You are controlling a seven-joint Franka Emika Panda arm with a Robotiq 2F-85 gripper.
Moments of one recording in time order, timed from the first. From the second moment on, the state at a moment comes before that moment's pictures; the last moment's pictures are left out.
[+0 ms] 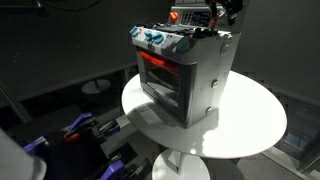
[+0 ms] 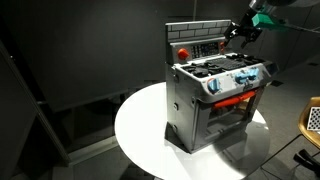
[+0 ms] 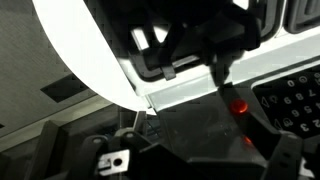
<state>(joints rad) -0.04 0.11 -0.08 -2.06 0.04 2.62 0.31</state>
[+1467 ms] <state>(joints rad) -0.05 0.04 -0.09 -2.03 0.05 2.33 0.27</state>
